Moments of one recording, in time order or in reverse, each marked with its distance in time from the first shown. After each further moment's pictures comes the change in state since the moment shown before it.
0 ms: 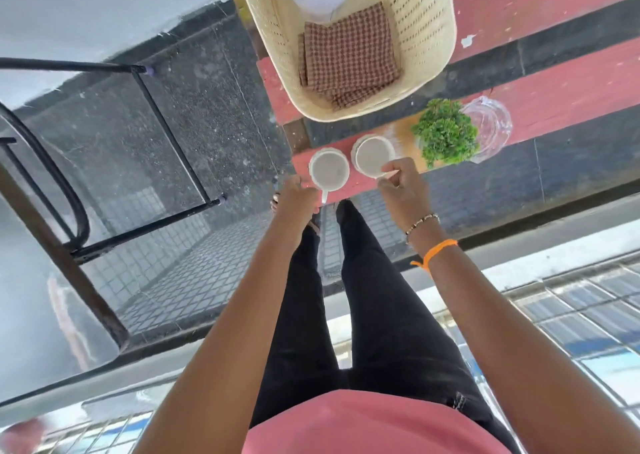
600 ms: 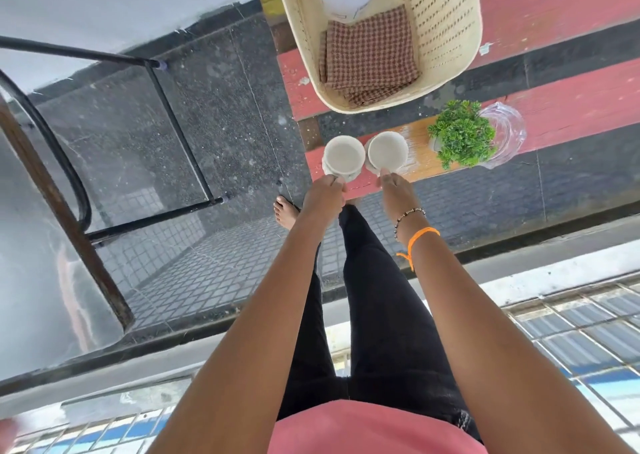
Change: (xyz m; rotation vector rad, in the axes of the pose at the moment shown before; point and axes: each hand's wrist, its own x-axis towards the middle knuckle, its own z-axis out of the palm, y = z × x) left_hand 0.011 -0.014 0.016 0.095 -0.118 0.133; right_hand 0.015 0.010 0.038 0.025 -0.048 0.155
